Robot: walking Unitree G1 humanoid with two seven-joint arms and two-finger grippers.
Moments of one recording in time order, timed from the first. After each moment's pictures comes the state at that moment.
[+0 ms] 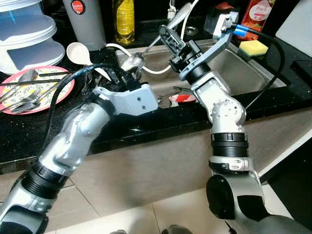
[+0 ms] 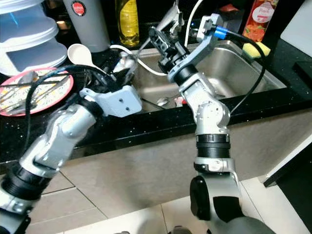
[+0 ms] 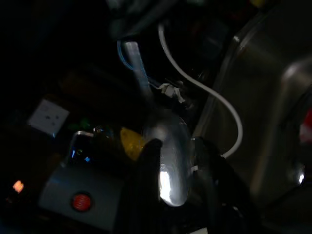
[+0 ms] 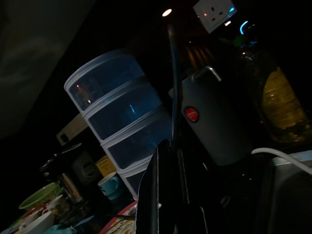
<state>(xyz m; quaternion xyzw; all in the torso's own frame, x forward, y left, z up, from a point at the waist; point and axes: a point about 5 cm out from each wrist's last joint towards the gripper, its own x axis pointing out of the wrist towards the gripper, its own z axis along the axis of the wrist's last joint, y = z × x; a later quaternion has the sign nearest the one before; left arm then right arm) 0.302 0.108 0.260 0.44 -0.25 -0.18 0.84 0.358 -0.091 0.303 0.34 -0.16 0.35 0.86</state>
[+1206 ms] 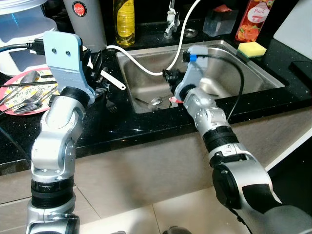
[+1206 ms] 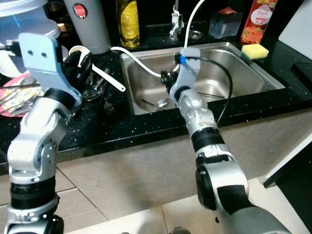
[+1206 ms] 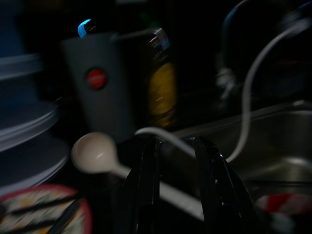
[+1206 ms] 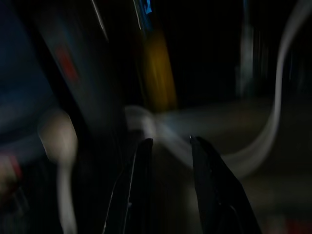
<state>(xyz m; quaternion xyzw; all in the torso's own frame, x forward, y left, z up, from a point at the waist) 0.298 0.165 0.276 0.03 -0.14 -0.03 0.99 0.396 -0.105 0.273 0.14 -0.17 0.18 0.96</state>
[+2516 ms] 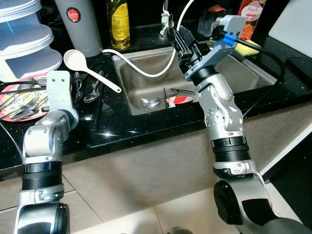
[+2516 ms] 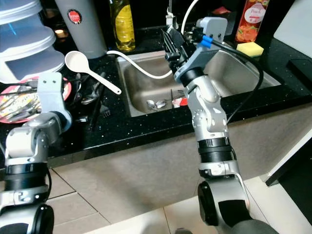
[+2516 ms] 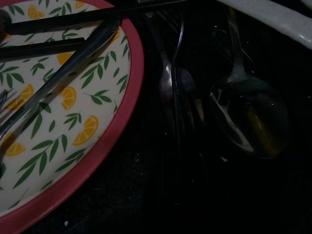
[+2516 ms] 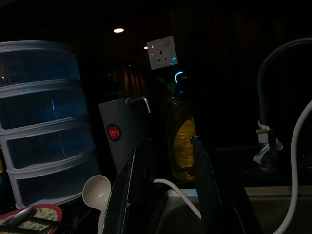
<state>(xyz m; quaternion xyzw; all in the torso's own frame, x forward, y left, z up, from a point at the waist) 0.328 0.223 0.185 0.00 0.20 0.07 0.98 0.360 -0.104 0.296 0.13 -0.25 0.23 0.93</state>
